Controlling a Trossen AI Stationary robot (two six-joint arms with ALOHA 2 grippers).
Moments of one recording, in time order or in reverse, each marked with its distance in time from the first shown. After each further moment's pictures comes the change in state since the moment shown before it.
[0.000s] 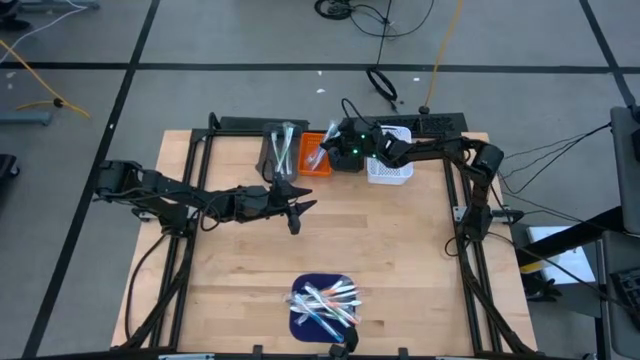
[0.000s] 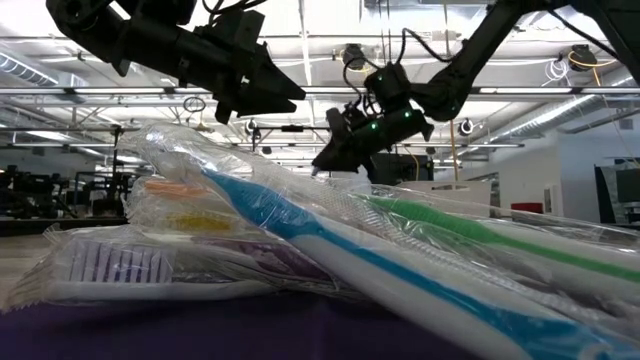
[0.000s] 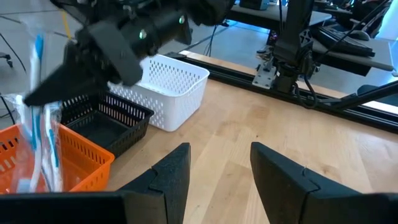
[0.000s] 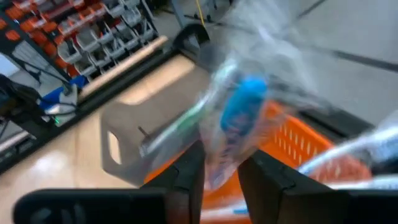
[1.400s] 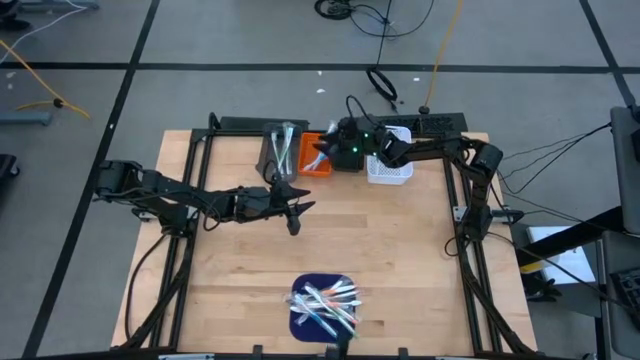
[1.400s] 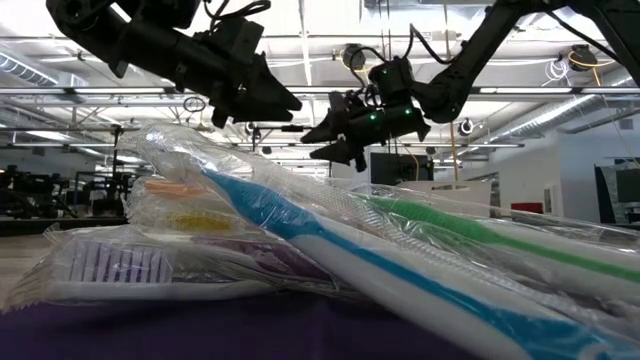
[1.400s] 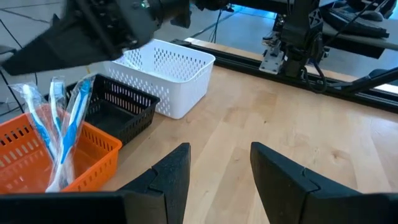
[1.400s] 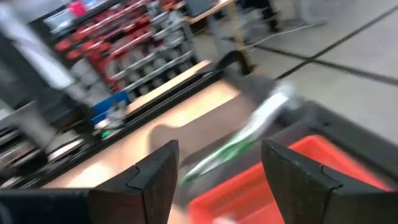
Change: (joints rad) left arm 0.000 0.000 0.000 -0.058 -0.009 0.009; right arm -0.003 0.008 -0.001 0.159 -0.129 0.022
